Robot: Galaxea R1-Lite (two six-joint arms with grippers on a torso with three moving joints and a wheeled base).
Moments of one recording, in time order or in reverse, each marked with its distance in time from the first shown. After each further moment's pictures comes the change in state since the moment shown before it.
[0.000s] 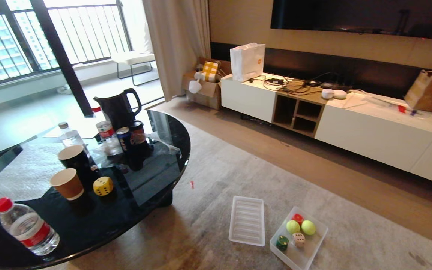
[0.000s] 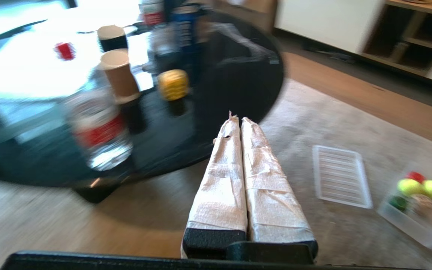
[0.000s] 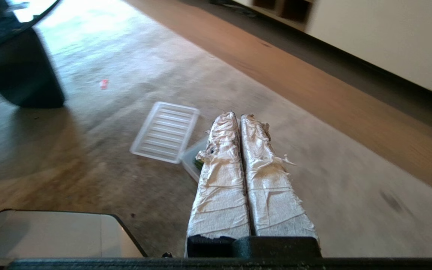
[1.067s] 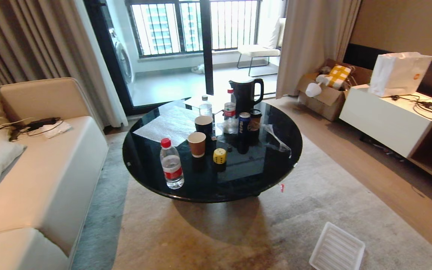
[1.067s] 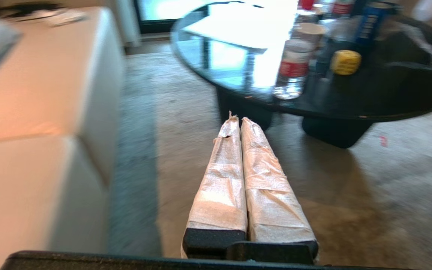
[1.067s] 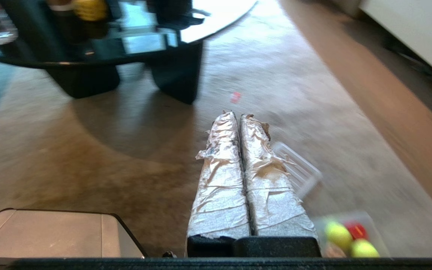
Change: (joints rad) left arm 0.000 0.000 0.000 0.000 0.000 -0.001; right arm 0.000 0.000 0.000 0.000 0.001 0.000
